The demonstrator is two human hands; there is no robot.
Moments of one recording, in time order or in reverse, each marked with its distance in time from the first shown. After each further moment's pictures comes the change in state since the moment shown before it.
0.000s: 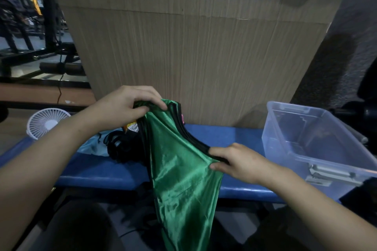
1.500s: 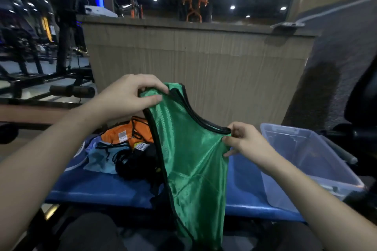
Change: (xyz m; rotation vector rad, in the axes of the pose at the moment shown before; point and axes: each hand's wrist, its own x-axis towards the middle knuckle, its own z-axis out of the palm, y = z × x) left_hand 0.003 0.068 -0.065 0.145 0.200 -0.054; right_hand 0.003 -0.040 -0.074 0.783 0.486 0.400
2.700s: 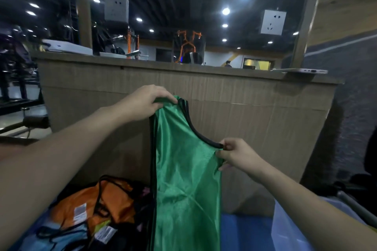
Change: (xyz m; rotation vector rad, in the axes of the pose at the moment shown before) left_hand 0.249 -0.121 0.025 0.201 0.006 0.069; right_hand 0.242 0.020 -0.054 -0.078 -0.017 0.048
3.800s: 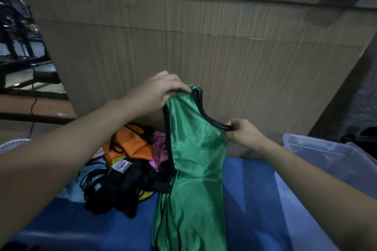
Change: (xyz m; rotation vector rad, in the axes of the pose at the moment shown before) left_hand -0.081 -0.004 0.103 -0.020 -0.017 0.150; right_hand -0.013 0.106 0.043 -0.189 -0.026 0.091
